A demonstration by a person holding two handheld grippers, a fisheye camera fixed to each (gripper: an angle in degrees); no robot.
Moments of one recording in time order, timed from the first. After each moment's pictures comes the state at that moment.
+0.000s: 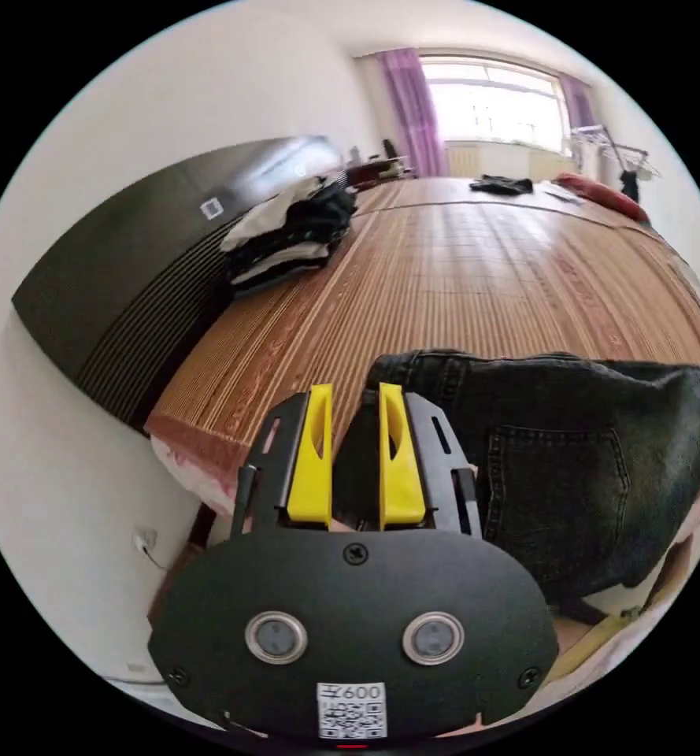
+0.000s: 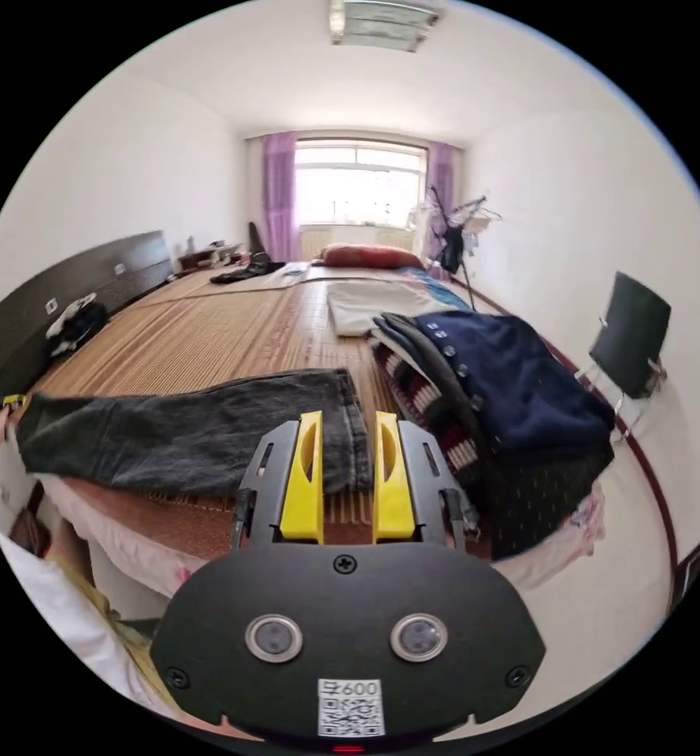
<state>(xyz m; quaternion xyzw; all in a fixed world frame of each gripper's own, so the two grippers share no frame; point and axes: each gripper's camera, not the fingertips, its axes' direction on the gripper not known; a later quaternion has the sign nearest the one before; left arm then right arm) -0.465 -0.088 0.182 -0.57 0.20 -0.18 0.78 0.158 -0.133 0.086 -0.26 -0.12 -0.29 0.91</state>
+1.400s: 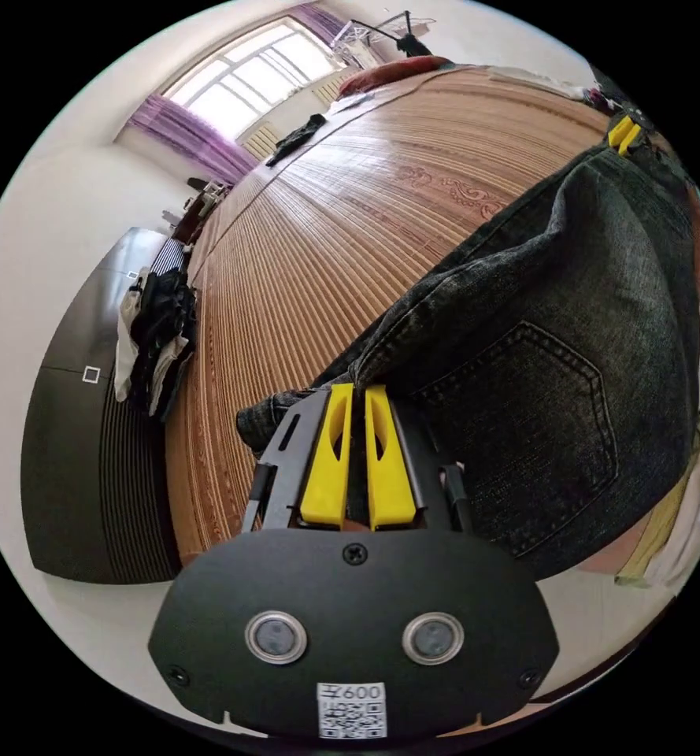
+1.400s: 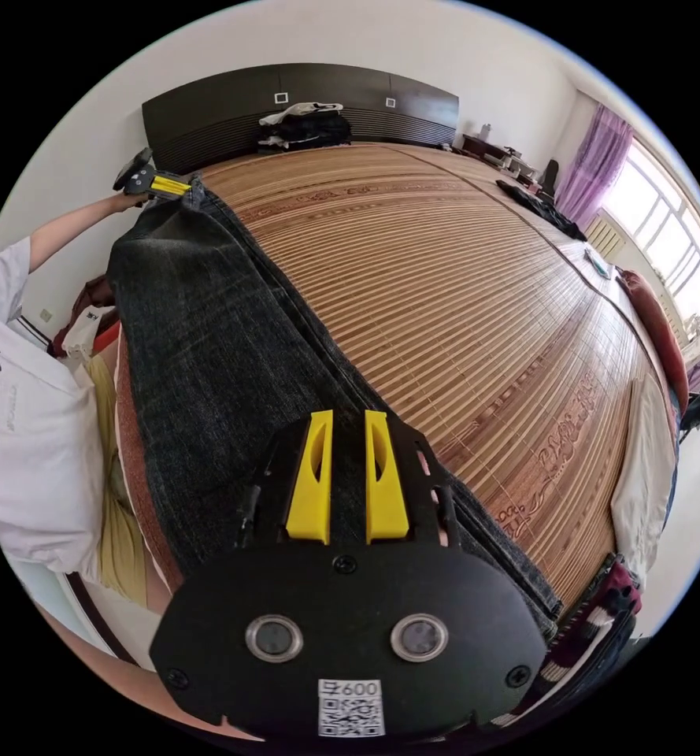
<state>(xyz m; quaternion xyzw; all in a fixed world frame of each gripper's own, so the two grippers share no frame) -0.270 -0.176 0.192 -0.57 0.33 -0.02 0.75 -0.053 -0.102 0.207 -0.42 -0.35 -0.51 0.66</state>
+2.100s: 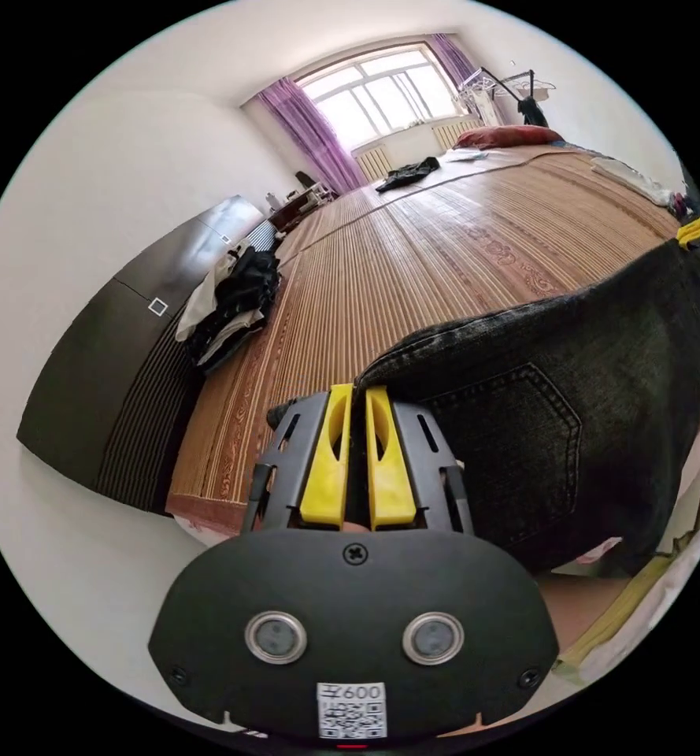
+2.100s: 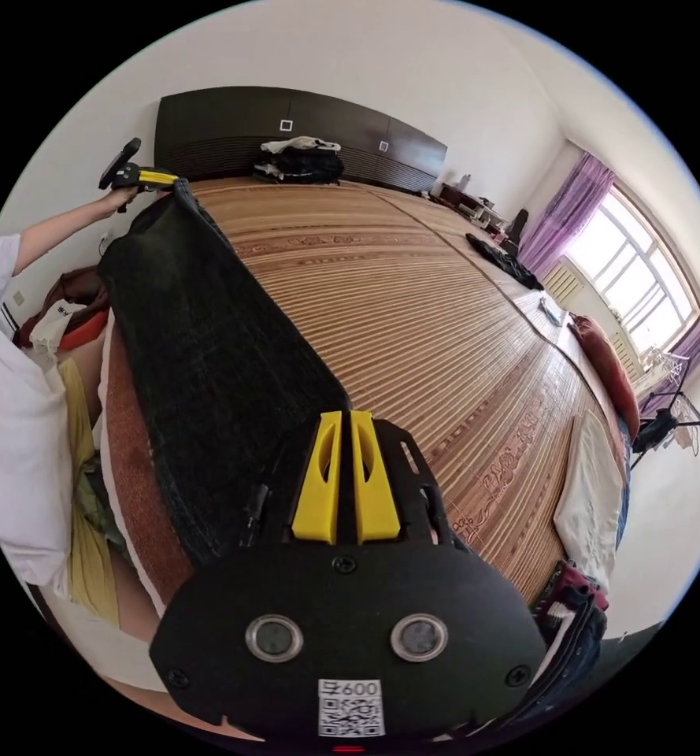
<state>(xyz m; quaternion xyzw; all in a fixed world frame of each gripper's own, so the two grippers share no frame) -0.304 -0.194 0.150 -0.62 0.22 -0.09 0.75 -0.085 -0.091 0.166 -0.35 -0.29 -0.54 0.71</state>
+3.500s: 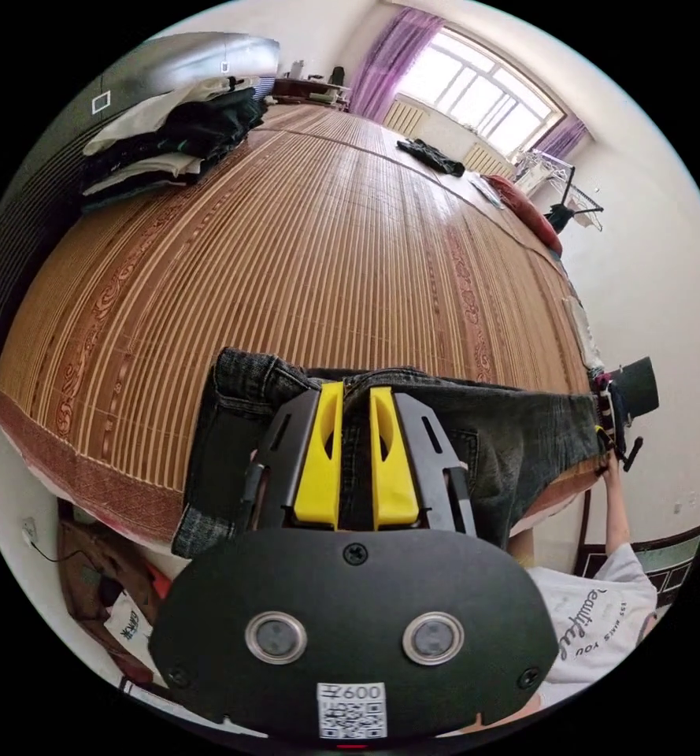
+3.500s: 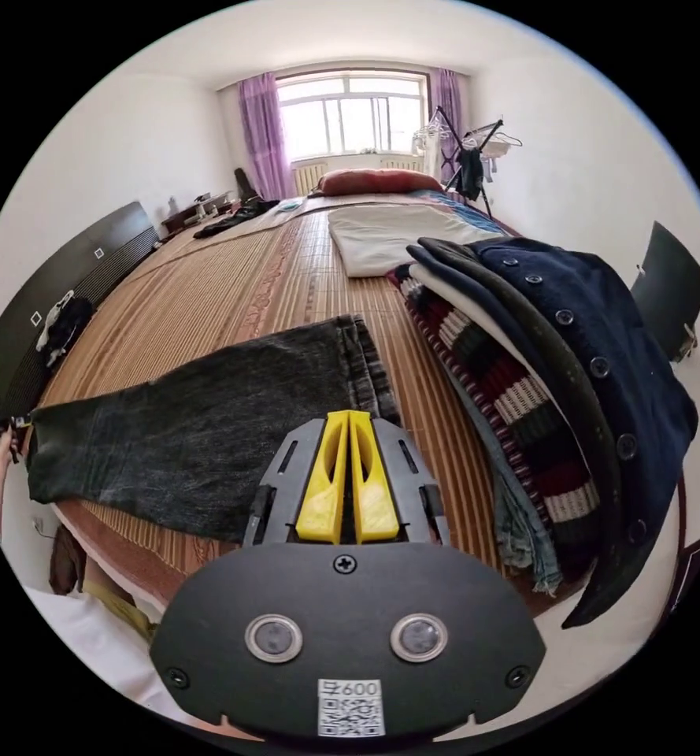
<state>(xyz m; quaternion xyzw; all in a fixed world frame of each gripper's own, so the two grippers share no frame) -0.556 -0.073 0.229 -0.65 0.32 -0.45 0.53 0.094 -0.168 0.197 -0.35 -0.05 -0.20 0.91</state>
